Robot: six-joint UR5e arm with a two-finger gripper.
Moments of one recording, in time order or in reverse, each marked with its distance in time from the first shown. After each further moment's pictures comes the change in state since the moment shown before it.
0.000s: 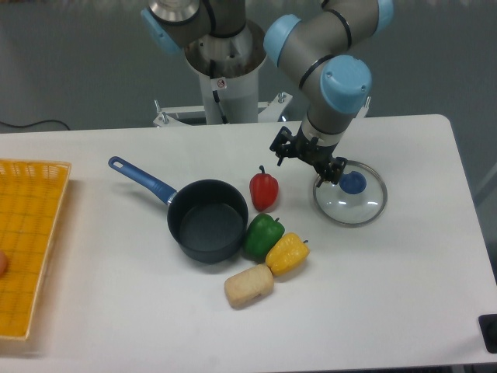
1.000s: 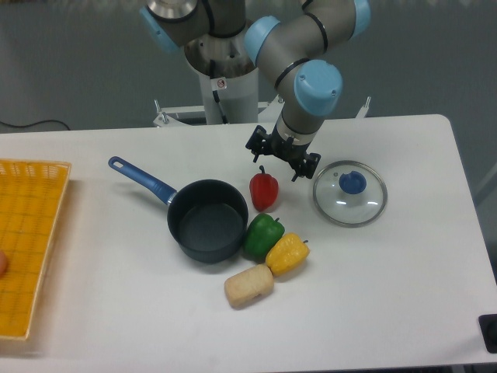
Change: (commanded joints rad) arm -0.041 0.006 -0.074 0.034 0.002 -0.109
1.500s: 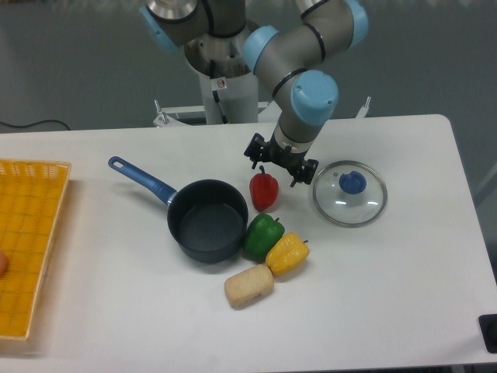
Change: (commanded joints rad) arm -0.043 -0.051 -0.006 0.064 0.020 -0.101
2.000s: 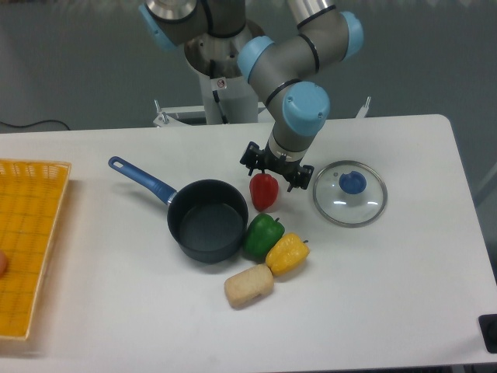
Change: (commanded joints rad) arm -0.024 -0.035 0.003 0.006 0.022 -0.014
